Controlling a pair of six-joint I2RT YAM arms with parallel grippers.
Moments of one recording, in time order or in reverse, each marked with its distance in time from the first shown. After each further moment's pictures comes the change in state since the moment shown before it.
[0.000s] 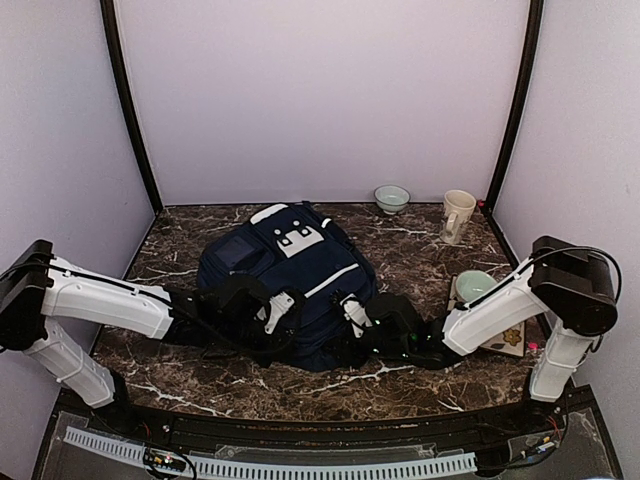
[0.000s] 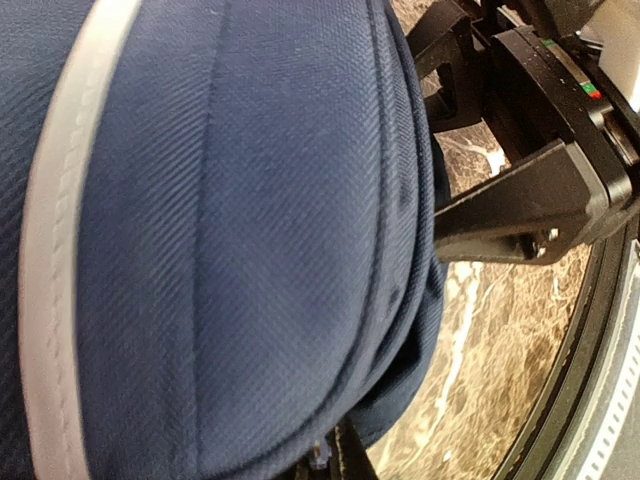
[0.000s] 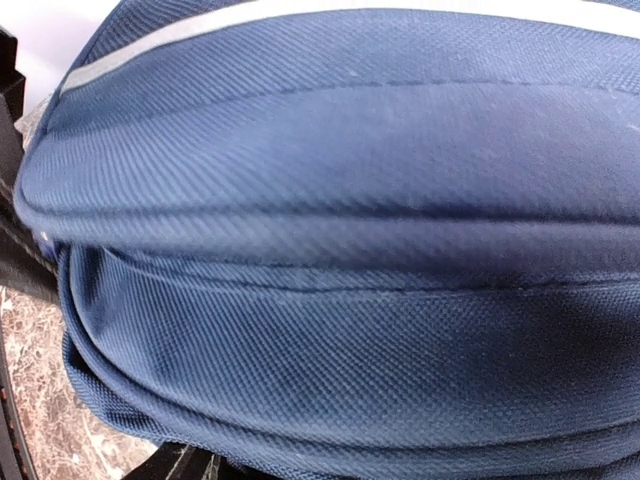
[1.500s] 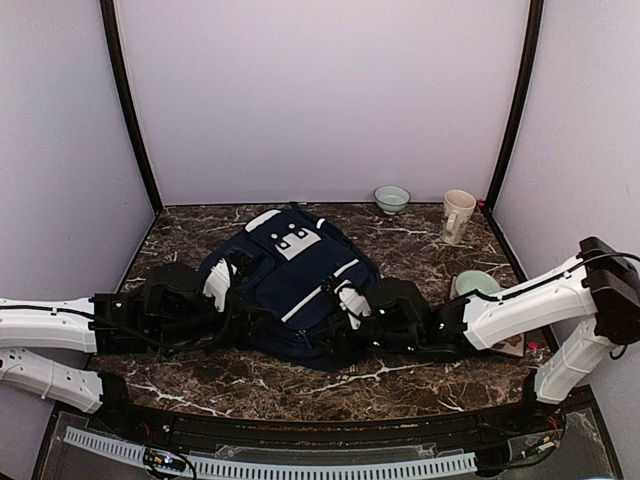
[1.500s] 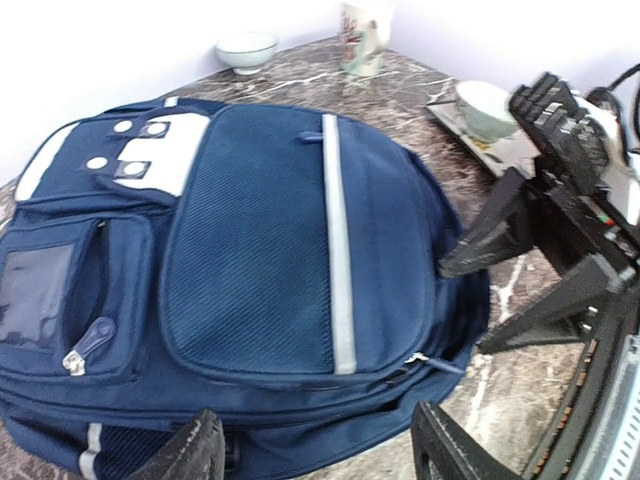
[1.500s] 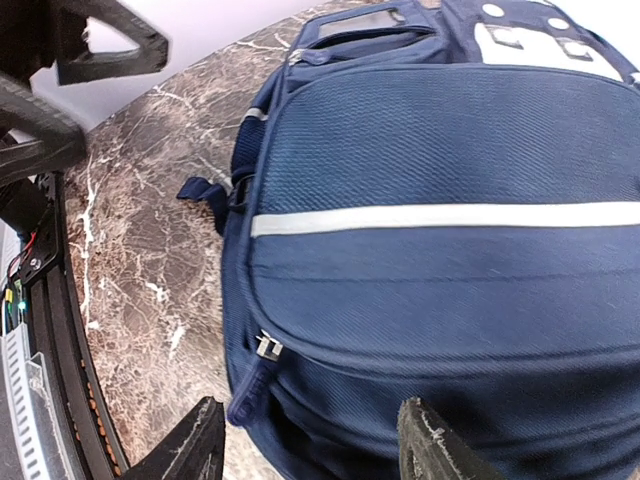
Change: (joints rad) left arm -0.034 -0.472 -0.135 0.017 -0.325 0.050; right arm 0.076 -0.212 0.072 -0.217 0.044 -0.018
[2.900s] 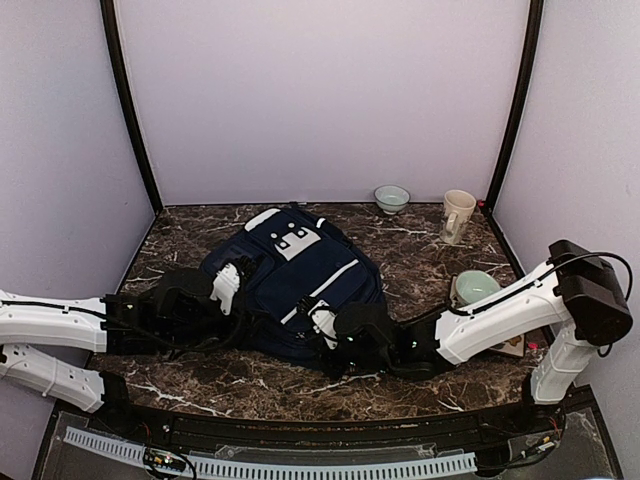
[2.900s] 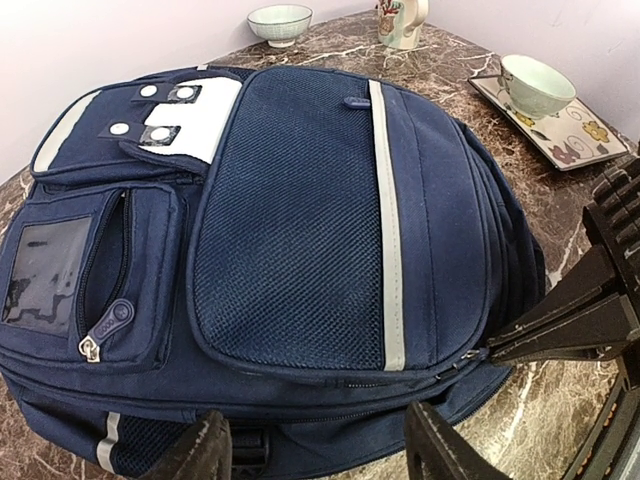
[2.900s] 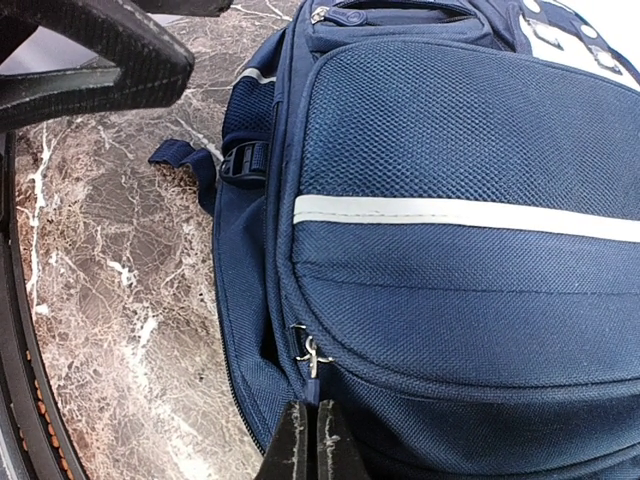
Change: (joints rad) left arm 0.004 0.068 -0.010 0.000 -0.092 0.008; right arm 0.117 0.162 0.114 -0.043 0.209 -0.065
